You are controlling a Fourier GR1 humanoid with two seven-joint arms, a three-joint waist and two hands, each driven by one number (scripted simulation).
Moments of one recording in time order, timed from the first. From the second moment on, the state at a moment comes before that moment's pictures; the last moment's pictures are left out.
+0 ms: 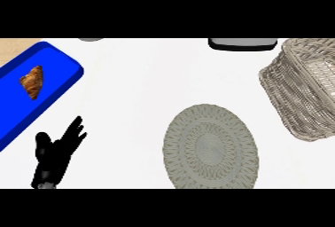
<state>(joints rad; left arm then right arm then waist) 0.10 0.20 0.00 -1.49 0.05 0.00 0.24 -0.61 -0.77 -0.43 -0.98 0.09 0.26 0.05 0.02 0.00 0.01</state>
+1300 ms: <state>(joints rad) 0.09 0.19 0.02 -1.49 0.04 -0.01 0.25 -0.76 -1.07 -0.53 -0.36 0.19 0.25 -0.33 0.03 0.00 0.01</state>
